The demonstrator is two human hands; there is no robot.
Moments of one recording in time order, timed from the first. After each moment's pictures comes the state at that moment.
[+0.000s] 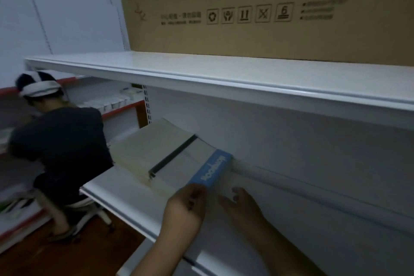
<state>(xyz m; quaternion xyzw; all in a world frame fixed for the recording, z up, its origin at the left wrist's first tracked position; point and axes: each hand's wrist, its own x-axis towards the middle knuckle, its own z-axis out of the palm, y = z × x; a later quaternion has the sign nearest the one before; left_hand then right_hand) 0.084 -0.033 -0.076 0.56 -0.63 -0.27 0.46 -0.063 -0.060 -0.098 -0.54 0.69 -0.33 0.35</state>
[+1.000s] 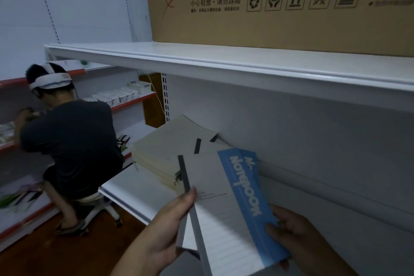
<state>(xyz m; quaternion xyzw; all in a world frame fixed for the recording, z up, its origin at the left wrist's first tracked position) 0.170 -0.034 -0.045 0.39 -0.32 -0.75 0.42 -0.057 -0.010 -0.062 -0.47 0.49 -0.45 0.58</state>
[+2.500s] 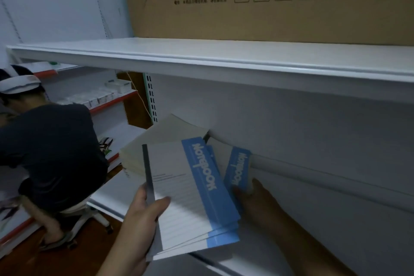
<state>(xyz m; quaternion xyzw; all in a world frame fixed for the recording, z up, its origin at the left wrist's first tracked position) 0.205 -0.047 -0.040 0.52 -0.39 -0.55 0.53 -0.015 -0.091 -0.096 -0.49 0.73 -0.30 0.37</state>
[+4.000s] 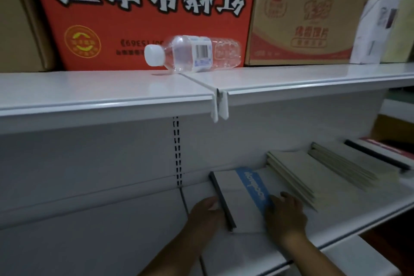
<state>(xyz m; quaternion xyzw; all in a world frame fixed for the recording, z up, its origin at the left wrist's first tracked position) -0.407 0.167 -0.104 0.33 -0.72 -0.60 0.14 -0.530 0.314 -0.112 -0.19 0.97 -0.18 0.01</state>
